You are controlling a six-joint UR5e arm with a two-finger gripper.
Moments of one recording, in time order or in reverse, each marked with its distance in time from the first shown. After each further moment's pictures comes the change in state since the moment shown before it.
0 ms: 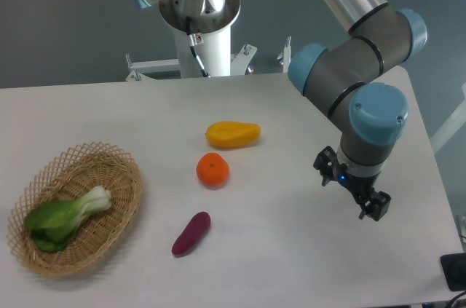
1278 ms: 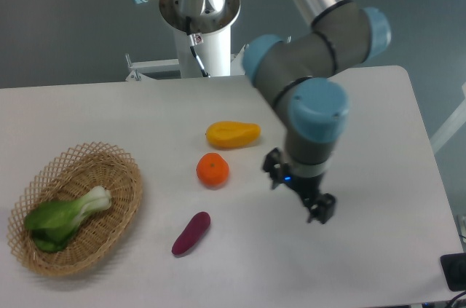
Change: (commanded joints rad) arm -0.207 0.083 -0.081 0.000 -0.100 -0.464
